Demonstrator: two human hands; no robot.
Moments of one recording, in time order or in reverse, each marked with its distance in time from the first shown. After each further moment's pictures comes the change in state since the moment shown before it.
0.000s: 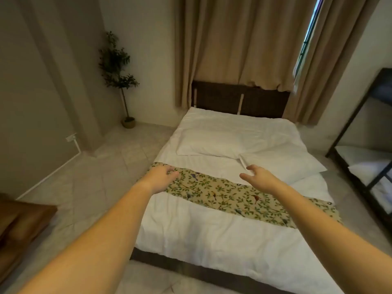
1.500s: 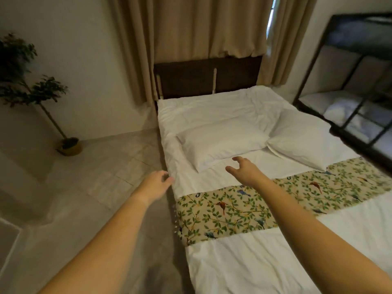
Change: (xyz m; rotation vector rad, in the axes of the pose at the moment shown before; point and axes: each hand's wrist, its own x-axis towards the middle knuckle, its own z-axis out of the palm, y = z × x) left_hand 0.564 -0.363 -0.304 0.113 -0.294 0.226; right_hand 0.495 -0.395 0.248 0.151 0.220 0.422
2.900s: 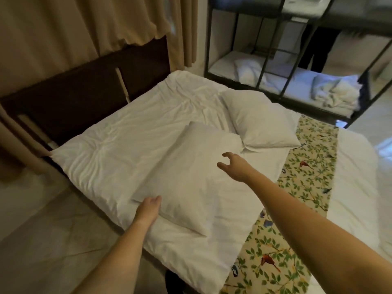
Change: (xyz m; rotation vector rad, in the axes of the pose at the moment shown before) left_hand 0.654 0.001 -0.038 -0.019 -0.485 0.045; right_hand 0.469 -0.067 0.002 0.180 0.250 0.574
